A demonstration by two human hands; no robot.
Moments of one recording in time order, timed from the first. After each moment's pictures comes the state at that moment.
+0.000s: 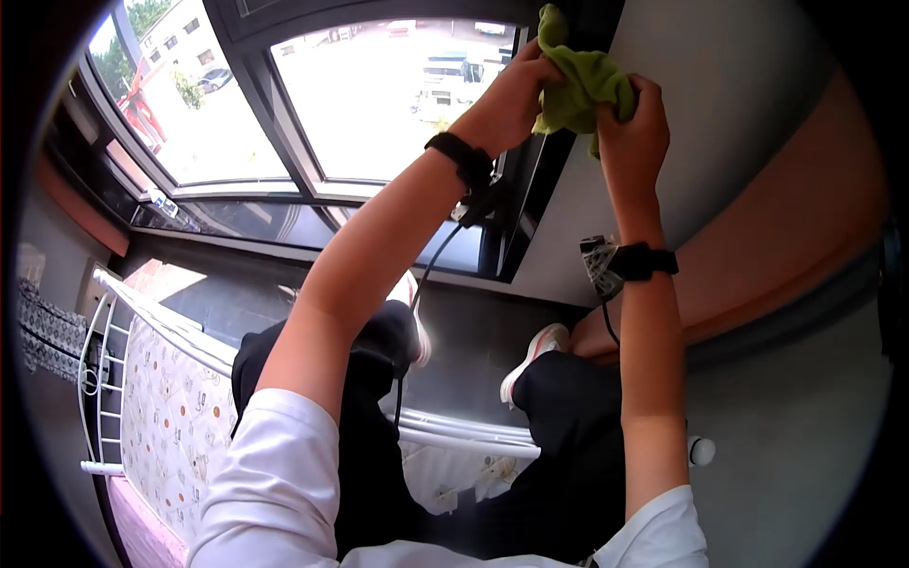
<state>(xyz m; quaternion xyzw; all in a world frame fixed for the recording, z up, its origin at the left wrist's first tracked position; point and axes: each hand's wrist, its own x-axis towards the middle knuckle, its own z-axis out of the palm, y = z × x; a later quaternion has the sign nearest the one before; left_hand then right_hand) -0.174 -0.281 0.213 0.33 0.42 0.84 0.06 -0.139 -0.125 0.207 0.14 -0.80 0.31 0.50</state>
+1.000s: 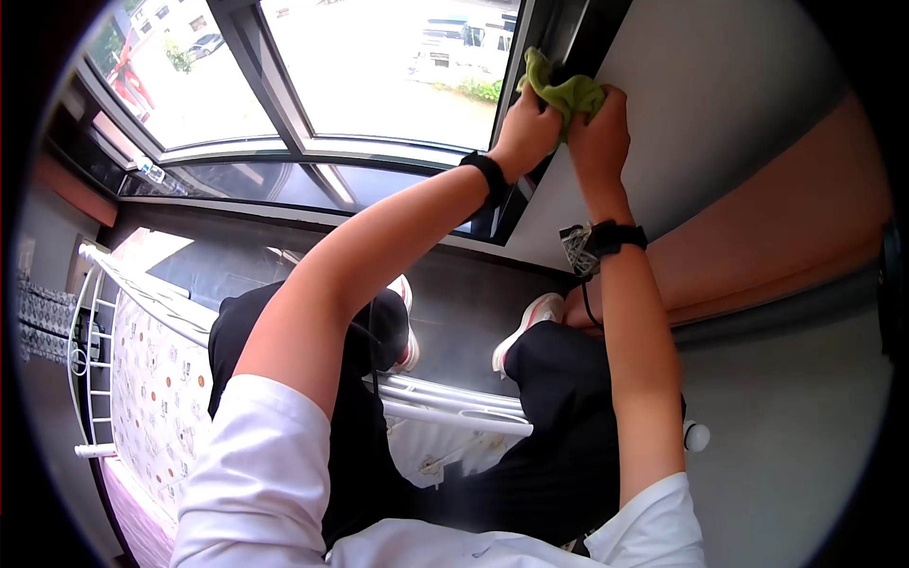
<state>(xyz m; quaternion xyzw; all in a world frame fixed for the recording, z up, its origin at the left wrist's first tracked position) -0.184 -0.243 0.085 0.13 0.72 0.66 -0.18 -0.162 -0.135 0.118 0.07 -0.84 0.33 0.42</state>
